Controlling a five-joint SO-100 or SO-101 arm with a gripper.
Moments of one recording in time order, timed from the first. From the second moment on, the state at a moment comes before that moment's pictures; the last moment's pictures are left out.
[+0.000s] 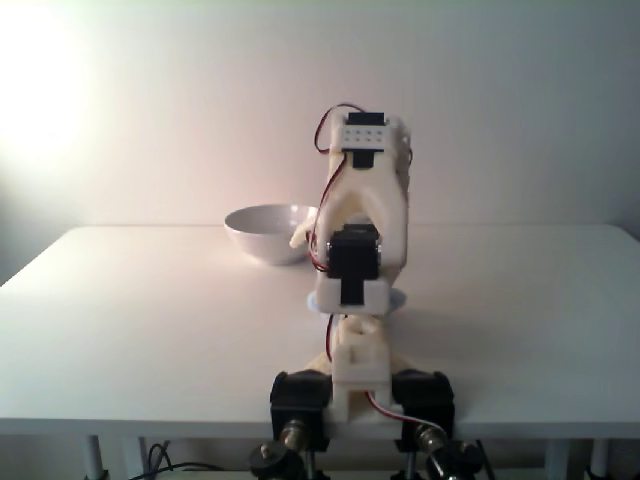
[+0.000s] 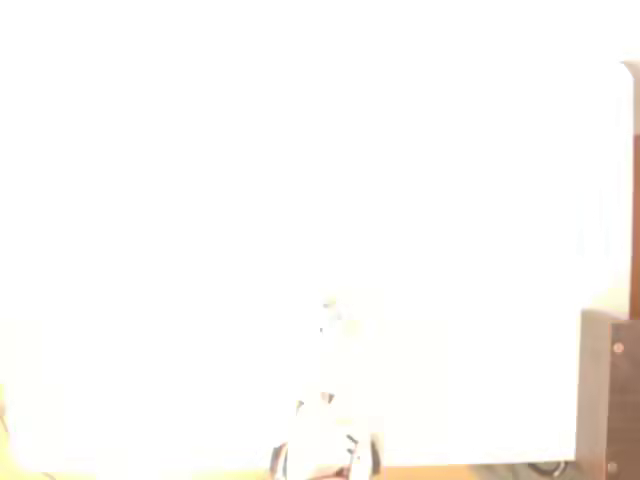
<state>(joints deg) 5.4 178.2 154.5 87.2 82.8</state>
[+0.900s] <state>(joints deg) 15.4 168.0 131.9 96.4 86.1</state>
